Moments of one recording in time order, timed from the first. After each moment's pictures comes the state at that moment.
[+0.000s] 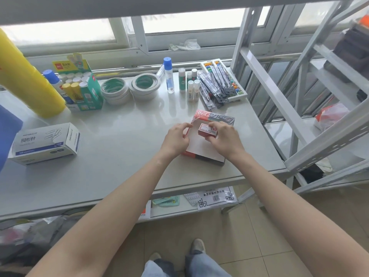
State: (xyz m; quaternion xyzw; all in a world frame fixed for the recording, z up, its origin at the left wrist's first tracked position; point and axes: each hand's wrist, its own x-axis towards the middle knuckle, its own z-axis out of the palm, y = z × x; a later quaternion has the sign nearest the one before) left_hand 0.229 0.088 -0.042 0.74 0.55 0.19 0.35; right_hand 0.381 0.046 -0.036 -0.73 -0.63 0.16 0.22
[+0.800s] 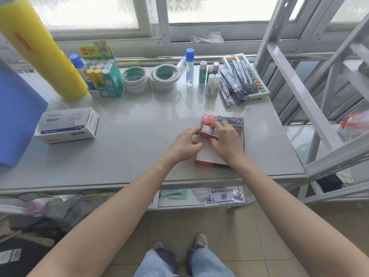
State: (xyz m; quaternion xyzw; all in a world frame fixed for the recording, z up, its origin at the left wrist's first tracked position) left_hand 0.204 0.062 -0.044 0.70 0.53 0.18 0.44; right_hand 0.348 0.046 -0.057 -0.71 -0.67 0.13 0.19
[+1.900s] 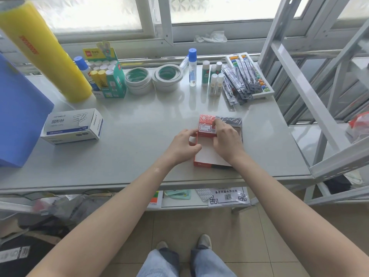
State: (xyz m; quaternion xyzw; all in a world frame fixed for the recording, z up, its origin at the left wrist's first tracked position) left_hand 0.192 0.061 -0.047 0.70 0.55 0.18 0.42; right_hand 0.344 0.055 -0.061 -0.69 -0.70 0.09 0.18
